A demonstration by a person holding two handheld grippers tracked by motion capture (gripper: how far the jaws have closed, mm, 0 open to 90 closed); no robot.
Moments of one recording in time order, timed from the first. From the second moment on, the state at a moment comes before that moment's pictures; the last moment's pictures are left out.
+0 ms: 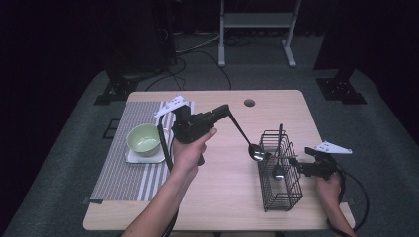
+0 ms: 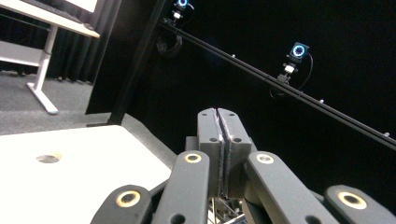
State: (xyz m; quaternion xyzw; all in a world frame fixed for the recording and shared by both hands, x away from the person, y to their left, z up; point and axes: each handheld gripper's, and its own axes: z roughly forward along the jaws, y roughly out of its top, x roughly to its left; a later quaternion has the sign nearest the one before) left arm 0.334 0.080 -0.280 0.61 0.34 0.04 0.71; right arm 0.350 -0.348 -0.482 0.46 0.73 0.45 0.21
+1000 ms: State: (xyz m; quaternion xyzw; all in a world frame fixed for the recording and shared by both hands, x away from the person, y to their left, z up) left arm 0.342 0.125 -0.292 0.59 0.38 0.07 0.71; right arm 0.350 -0.348 -0.482 0.47 0.73 0.45 0.21
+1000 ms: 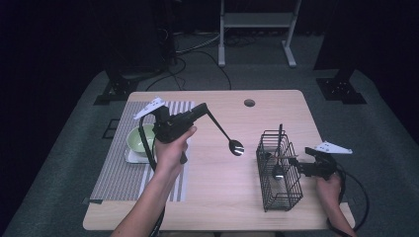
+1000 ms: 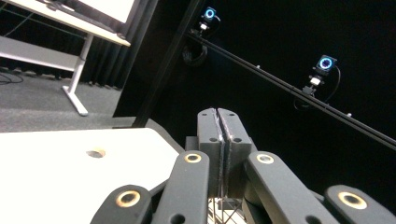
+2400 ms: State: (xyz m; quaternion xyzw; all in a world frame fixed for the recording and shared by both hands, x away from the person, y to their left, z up) left arm 0.350 0.191 -0.306 0.57 0.43 0.13 0.68; right arm 0.350 -0.347 -0.482 0.47 0.73 0.44 0.21
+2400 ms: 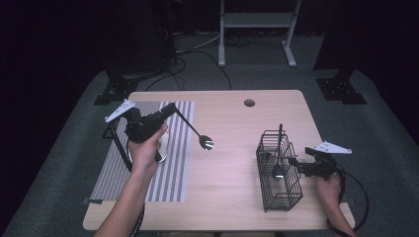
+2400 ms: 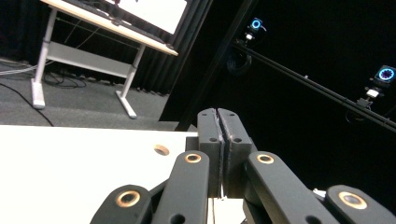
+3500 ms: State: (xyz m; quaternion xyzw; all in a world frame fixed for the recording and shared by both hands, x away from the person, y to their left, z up) left arm 0.357 0.234 -0.325 0.54 0.49 0.17 0.66; right arm 0.351 -0.347 -0.482 0.47 0.74 0.44 0.21
